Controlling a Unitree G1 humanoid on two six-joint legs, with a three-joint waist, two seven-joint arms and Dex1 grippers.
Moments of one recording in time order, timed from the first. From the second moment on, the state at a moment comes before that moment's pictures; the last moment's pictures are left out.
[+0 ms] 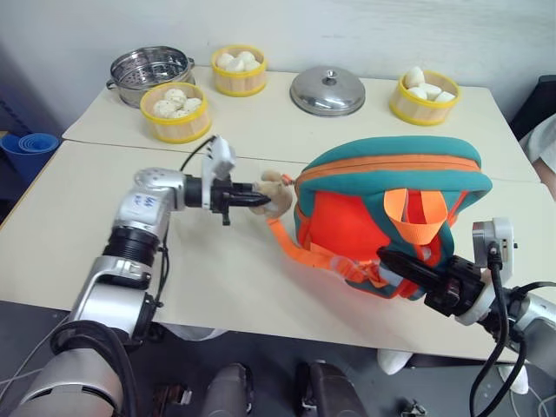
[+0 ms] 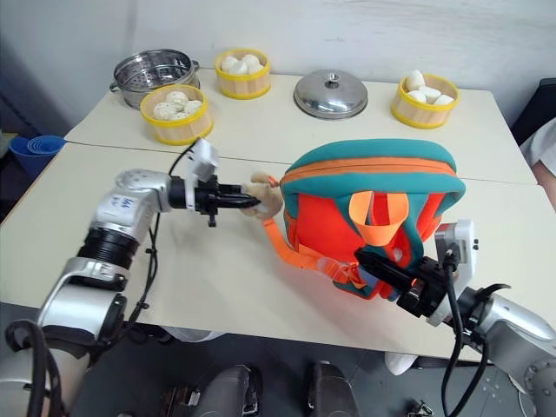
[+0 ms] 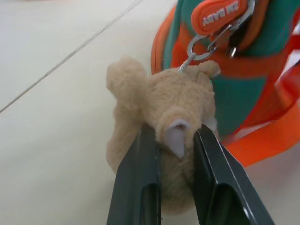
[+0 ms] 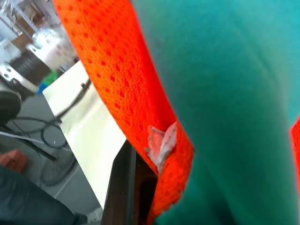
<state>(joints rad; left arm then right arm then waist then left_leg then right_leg) -0.94 0.46 -0.20 0.68 -0.20 0.13 -1.17 0.17 -0.72 -0.48 -0.67 1.33 0.82 0.46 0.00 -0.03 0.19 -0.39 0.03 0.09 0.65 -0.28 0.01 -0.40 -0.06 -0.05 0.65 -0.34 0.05</state>
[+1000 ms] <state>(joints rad) 0.10 0.77 0.23 -0.06 -0.27 -0.05 -1.14 0.29 -0.90 -0.51 -0.07 0.49 0.01 1.16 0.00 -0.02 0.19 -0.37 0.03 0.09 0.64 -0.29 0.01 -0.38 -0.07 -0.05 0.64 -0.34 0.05</state>
